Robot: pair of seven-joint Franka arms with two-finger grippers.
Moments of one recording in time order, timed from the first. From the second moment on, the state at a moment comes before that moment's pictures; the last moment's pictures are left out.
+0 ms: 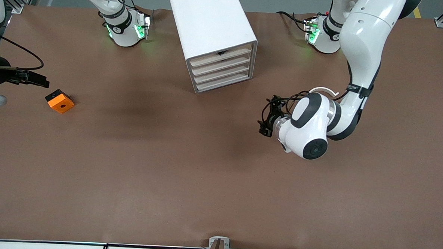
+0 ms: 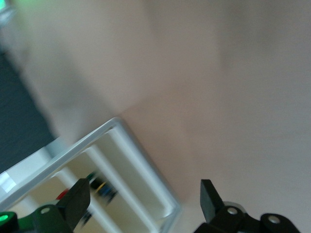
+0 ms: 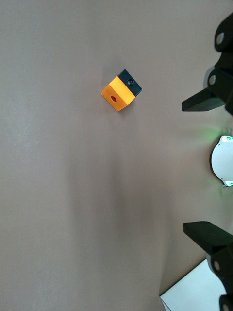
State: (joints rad) left arm -0.28 0.69 -0.20 -1.42 -0.48 1.50 -1.75; right arm -0.04 0.07 -0.05 -1.60 -0.02 1.44 -0.01
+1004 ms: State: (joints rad) left arm -0.42 0.83 -0.21 -1.41 -0.76 1.13 -2.10; right arm 0.00 0.07 -0.04 -1.59 -0.02 1.42 0.12
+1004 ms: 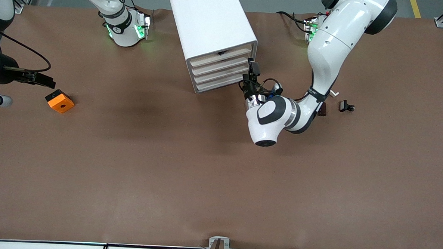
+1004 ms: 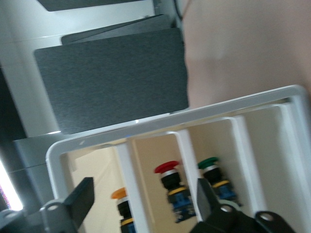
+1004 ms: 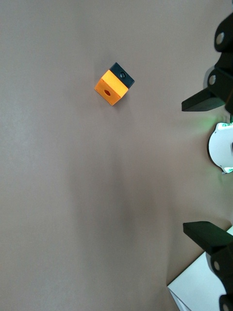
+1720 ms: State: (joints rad) left arm -0.42 0.87 -0.21 -1.42 -0.82 1.08 -2.16; right arm 0.01 0.07 -0.04 -1.59 -0.02 1.41 0.13
